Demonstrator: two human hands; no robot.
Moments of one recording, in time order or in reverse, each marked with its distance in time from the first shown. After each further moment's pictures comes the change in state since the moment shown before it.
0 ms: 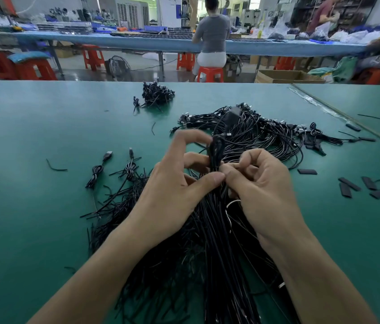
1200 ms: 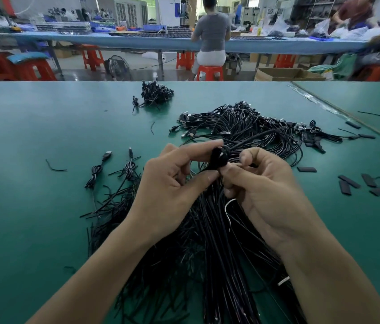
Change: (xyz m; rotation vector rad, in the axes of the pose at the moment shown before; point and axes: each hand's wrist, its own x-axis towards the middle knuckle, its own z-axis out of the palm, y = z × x) left_hand -0.002 -0.006 0.002 0.020 0.125 0.184; right_hand 0.002 -0.006 -0.006 0.233 -0.094 0.125
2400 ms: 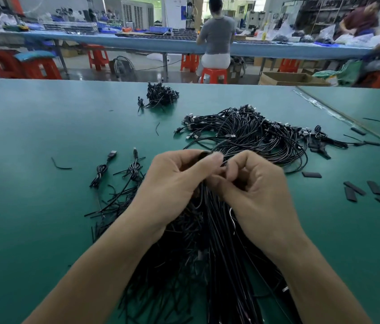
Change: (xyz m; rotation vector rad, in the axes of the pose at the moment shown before) left_hand 0.009 0.013 -0.005 -0.301 -0.104 -0.510; right_hand -0.005 0.008 0.010 -0.368 -0.111 -0.303
